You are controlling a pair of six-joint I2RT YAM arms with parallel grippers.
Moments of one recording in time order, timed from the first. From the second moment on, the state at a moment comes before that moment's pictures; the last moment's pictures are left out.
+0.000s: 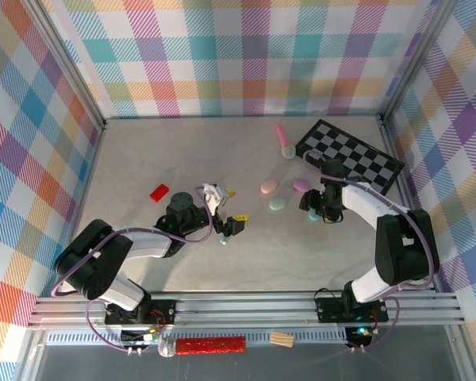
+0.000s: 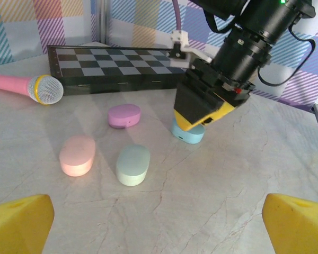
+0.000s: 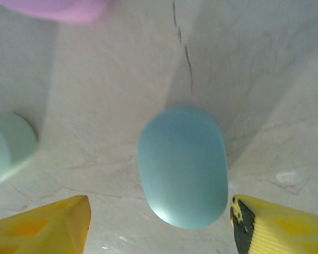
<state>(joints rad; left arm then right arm) -0.57 1.50 0.44 0.89 0.55 -0.05 0.20 1.54 0.91 -0.65 -0.13 0.51</state>
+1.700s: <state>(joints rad) -0.94 2.22 1.71 -0.21 0.16 -0.04 -0.15 0.82 0.67 -0.69 -0.25 0.63</state>
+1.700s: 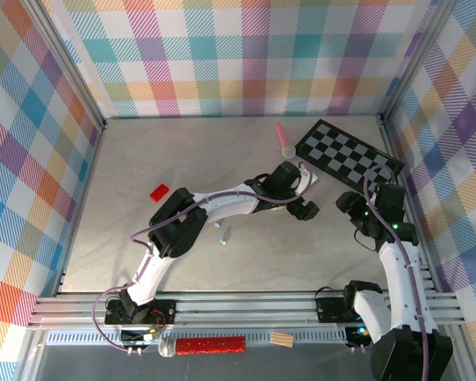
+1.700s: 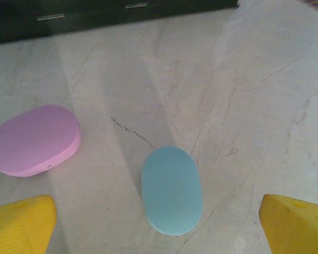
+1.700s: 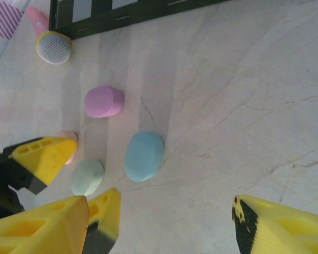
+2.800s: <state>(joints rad) -0.99 2.56 2.25 -0.71 0.02 -0.07 -0.15 0.81 0.65 -0.71 -0.25 0.59</state>
